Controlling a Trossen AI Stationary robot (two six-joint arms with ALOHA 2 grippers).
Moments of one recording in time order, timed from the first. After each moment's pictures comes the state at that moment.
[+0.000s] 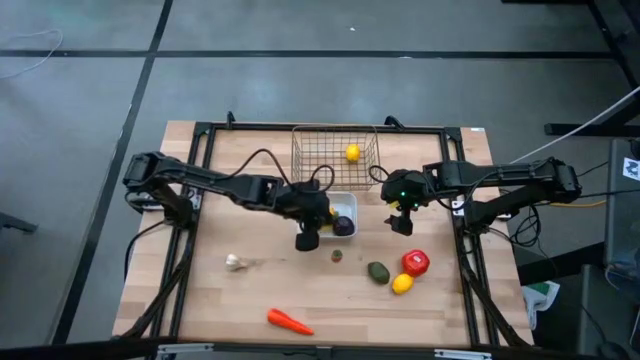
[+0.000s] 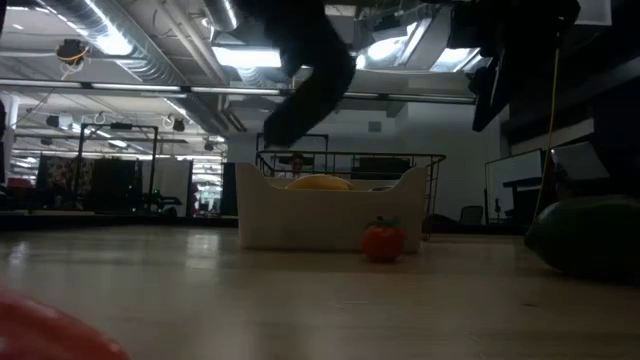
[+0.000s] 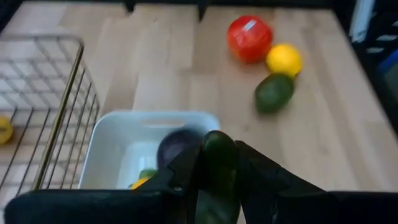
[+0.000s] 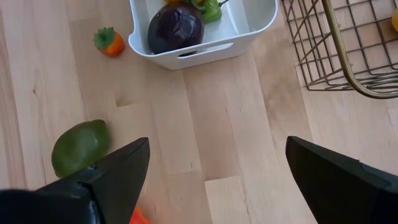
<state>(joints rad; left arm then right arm) -0.08 1.63 1.25 -0.31 -0.07 -0.09 0.00 1.23 1.04 -0.93 -0.01 0.20</state>
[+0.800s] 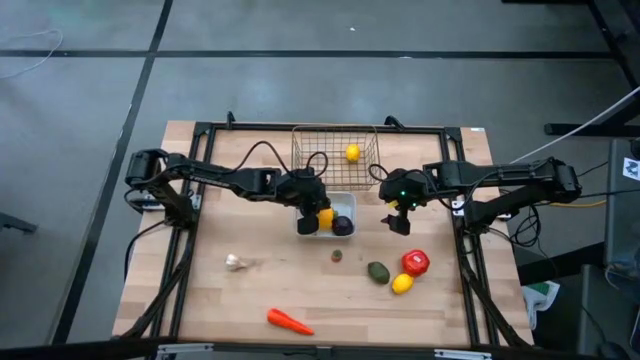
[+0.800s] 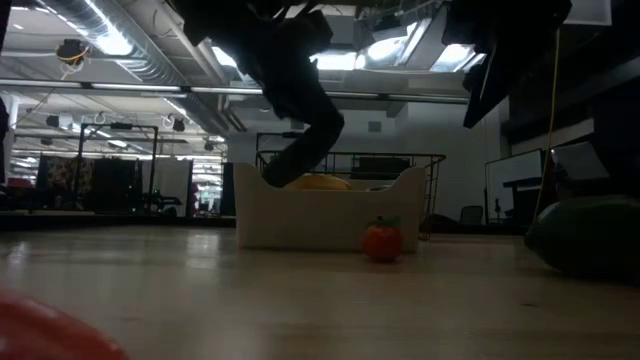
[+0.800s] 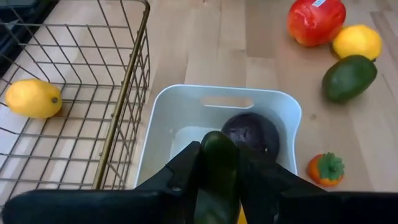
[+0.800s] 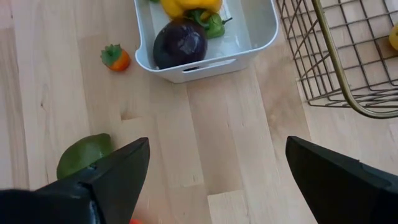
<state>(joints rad) 0.05 1.63 1.07 -0.12 -0.07 -0.02 0.00 1.23 1.04 -0.88 -0.01 0.20</state>
